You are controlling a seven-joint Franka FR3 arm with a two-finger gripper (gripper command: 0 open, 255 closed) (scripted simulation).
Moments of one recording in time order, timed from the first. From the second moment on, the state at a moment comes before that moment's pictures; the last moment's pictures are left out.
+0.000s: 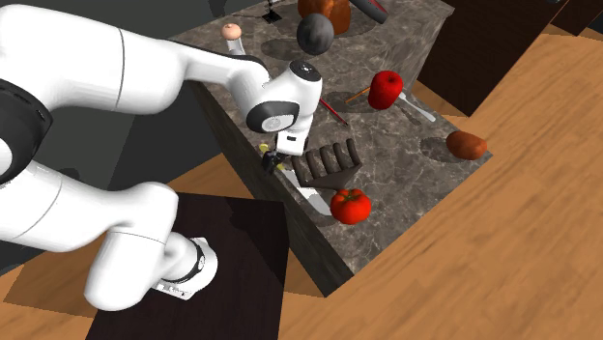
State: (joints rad) arm -0.01 -0.31 0.82 -2.51 0.32 2.06 1.34
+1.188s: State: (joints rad) arm -0.01 -0.34 0.80 -2.49 0.33 2.01 1.33
